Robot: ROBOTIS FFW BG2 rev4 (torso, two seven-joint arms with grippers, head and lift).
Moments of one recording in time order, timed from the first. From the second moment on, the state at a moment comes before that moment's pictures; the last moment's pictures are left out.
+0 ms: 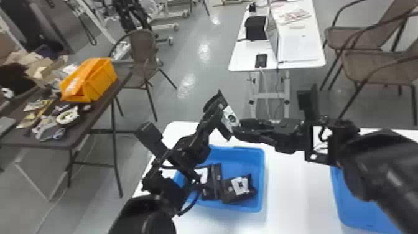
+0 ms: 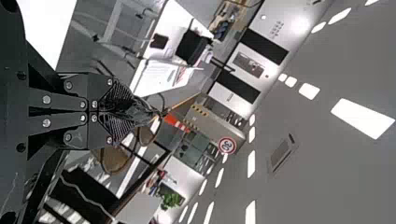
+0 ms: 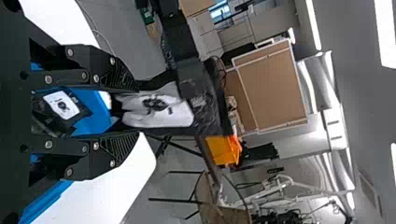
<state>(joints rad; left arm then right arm) 0.20 0.03 0.11 -1.89 0.56 0.25 -0.25 -0.42 -0.07 0.46 -1.23 -0.30 0.33 0.78</state>
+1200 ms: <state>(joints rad) 0.32 0.00 0.13 -1.80 -0.02 -0.05 -0.20 -0.08 -0.06 -0.02 -1.57 -0.03 0.40 0.66</state>
